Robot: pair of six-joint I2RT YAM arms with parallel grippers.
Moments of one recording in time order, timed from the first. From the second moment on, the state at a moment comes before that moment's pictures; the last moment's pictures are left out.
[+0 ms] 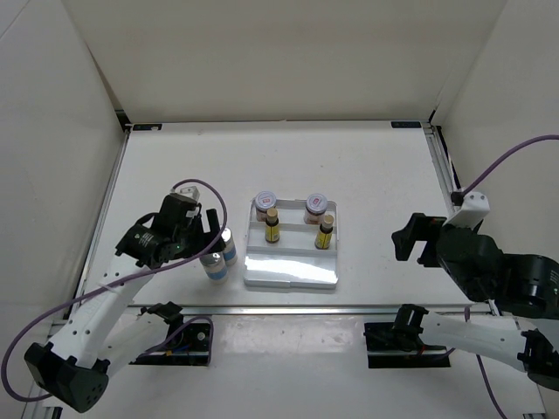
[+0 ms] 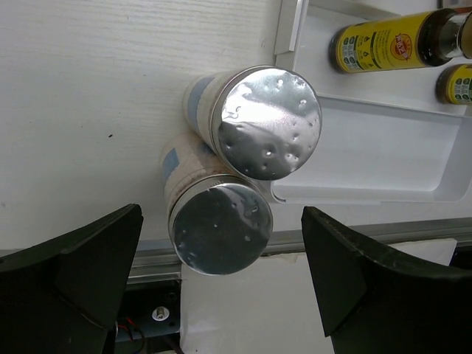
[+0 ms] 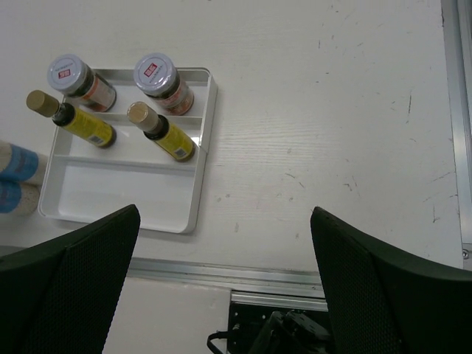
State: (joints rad) left arm -0.46 0.89 0.93 -0.97 -0.07 -0.56; right arm 1.14 0.65 1.34 -1.41 0.78 0.76
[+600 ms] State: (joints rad) left arm -0.70 0.96 0.93 -1.04 -0.21 -0.65; right arm 1.14 0.70 1.34 -1.41 0.80 0.77
